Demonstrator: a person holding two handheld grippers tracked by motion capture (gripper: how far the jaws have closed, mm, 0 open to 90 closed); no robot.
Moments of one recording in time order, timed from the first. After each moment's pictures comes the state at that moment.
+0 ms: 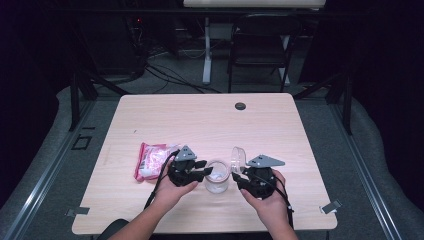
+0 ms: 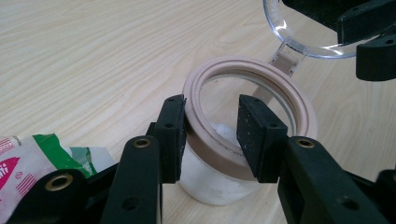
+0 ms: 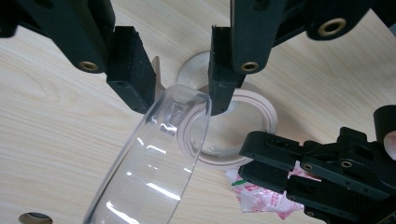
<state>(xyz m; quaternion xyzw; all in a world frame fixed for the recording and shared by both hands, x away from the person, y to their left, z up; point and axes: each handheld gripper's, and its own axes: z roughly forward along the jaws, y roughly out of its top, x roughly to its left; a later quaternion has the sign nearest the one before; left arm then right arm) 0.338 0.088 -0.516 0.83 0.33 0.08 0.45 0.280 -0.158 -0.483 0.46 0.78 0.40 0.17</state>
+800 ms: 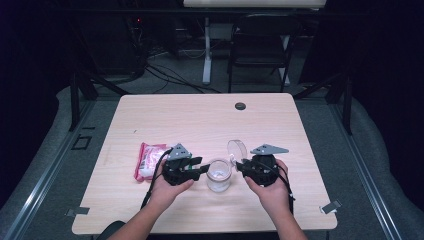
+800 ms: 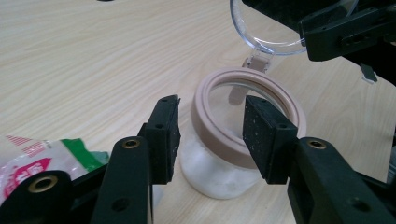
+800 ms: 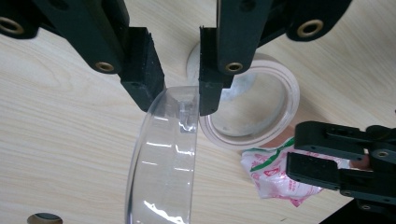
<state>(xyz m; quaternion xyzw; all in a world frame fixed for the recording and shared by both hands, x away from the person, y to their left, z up) 0.336 0.104 -0.506 0.81 0.34 0.09 0.48 0.310 -0.170 -0.480 0.48 0.77 0.40 0.15</state>
